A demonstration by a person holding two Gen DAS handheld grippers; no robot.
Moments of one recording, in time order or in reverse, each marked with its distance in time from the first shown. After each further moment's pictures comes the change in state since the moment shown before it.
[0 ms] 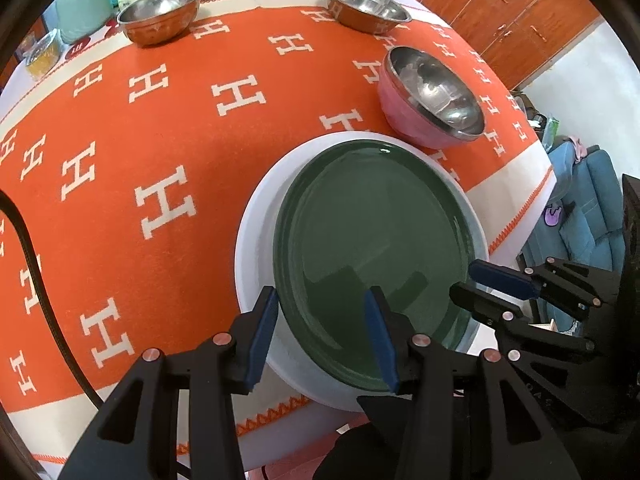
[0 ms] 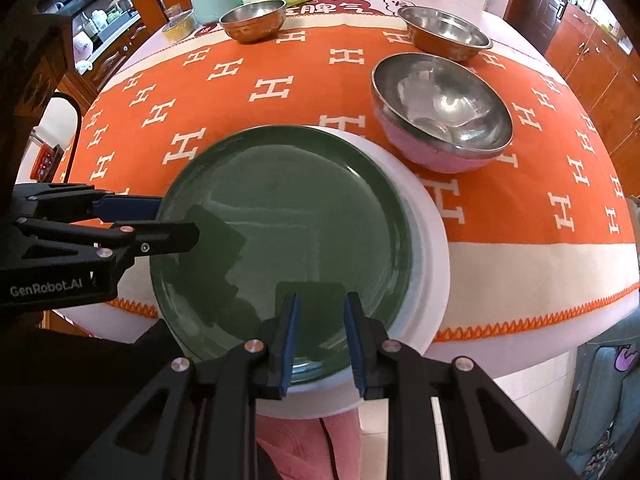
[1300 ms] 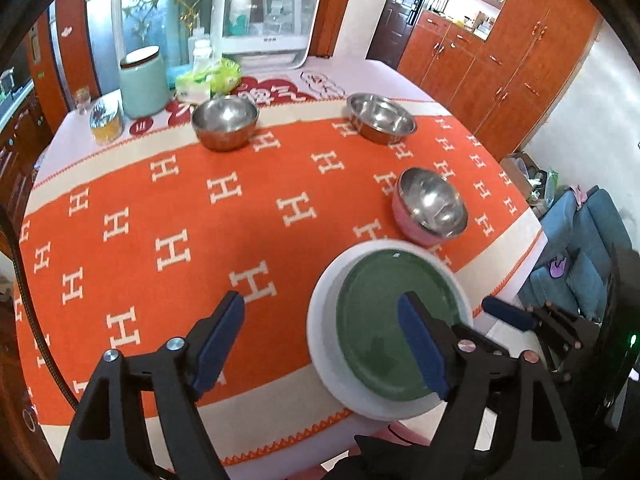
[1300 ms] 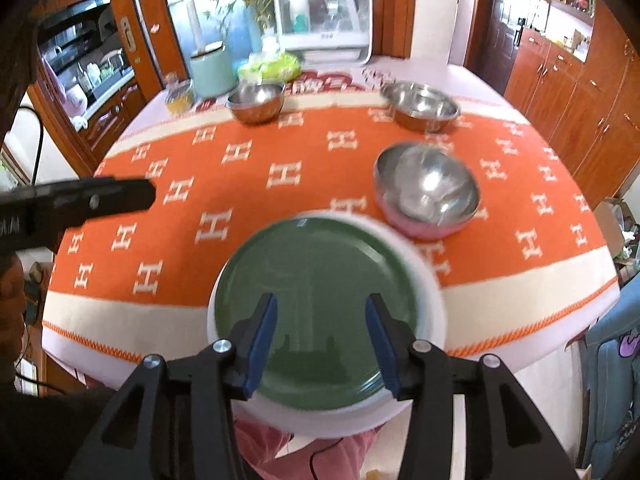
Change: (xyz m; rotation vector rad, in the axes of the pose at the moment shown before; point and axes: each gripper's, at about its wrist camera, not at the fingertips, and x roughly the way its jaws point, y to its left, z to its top) left arm -0.118 0.023 0.003 -0.007 -0.302 0.068; right arm -0.066 0.024 0.012 0.079 -0.268 -0.066
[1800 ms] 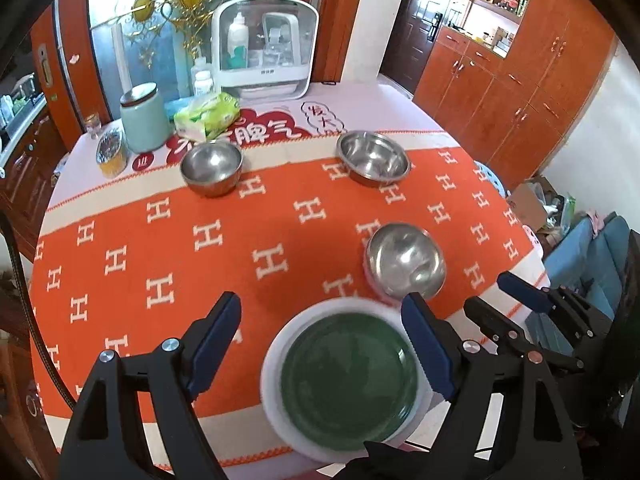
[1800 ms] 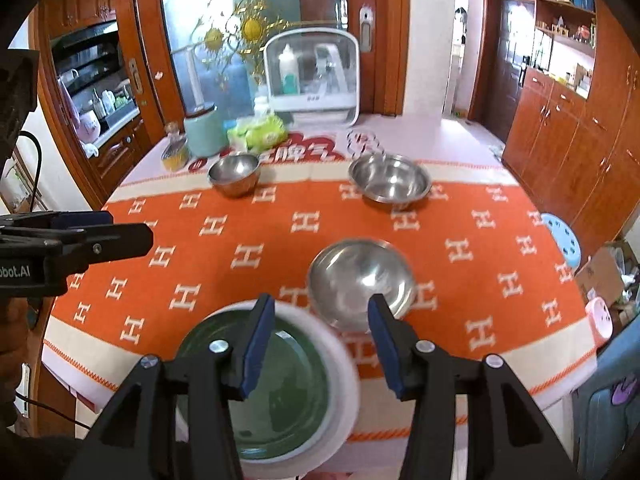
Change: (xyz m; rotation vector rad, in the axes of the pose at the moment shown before) left arm -0.008 -0.071 0.064 -0.053 -0.048 0.090; right arm -0.032 -0.081 0.066 -0.061 -0.152 0.036
